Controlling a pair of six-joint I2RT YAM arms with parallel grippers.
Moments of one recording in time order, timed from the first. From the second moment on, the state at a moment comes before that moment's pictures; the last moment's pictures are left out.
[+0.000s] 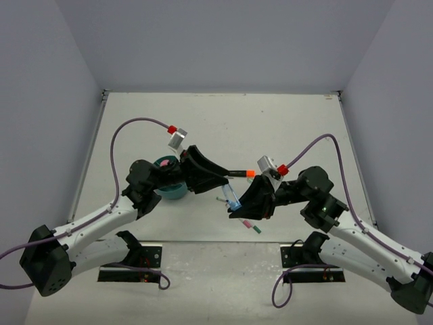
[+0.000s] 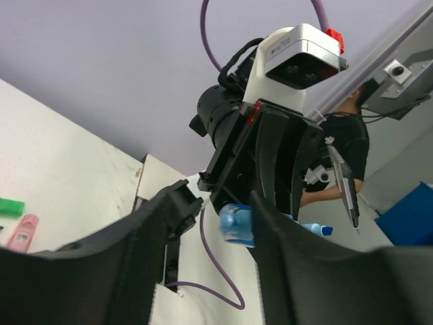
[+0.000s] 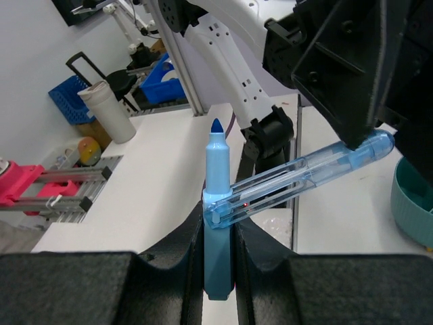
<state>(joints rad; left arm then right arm) -0.74 1.02 0.59 0.80 0.66 -0.98 0.83 0.75 0.66 0.26 -0.94 0.44</state>
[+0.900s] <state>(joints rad) -0.74 0.99 0.57 1.05 0.70 -1.15 0.84 0.77 0.66 0.21 -0.78 0.46</state>
